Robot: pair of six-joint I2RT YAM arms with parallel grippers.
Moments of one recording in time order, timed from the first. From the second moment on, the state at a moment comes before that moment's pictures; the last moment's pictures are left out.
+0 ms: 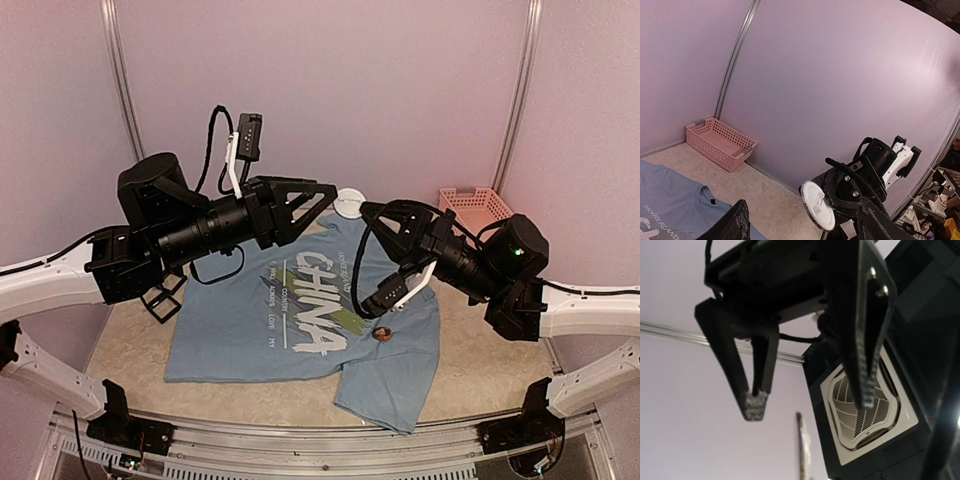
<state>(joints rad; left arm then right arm) -1.10 1.26 1.17 0.23 0.06 -0.40 1.04 1.16 0.76 0.83 -0.19 -1.92</state>
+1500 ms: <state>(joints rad) -1.21 1.42 1.12 0.70 -0.05 -0.48 1.16 1.21 0.75 1.06 0.07 -1.89</state>
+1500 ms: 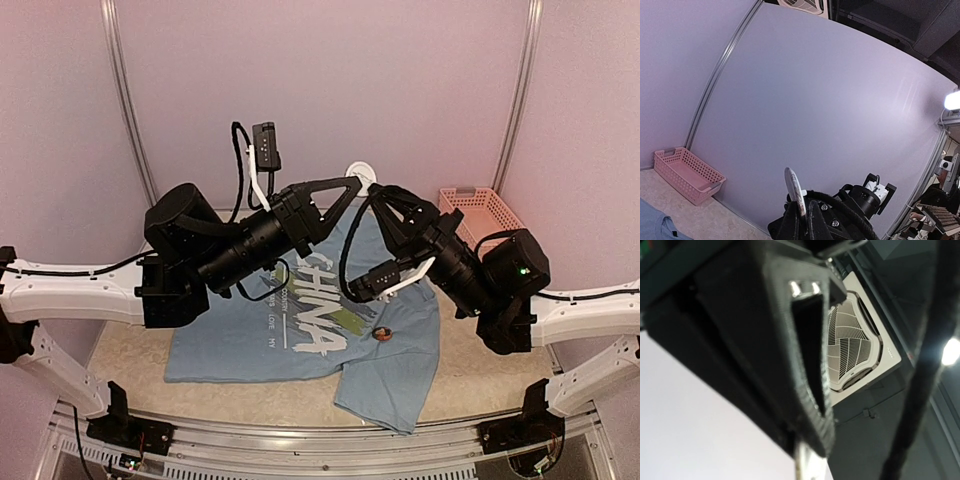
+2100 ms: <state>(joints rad) -1.20 1.28 1.10 0.43 -0.17 -0.12 1.01 0.99 1.11 0.29 -0.13 -0.92</state>
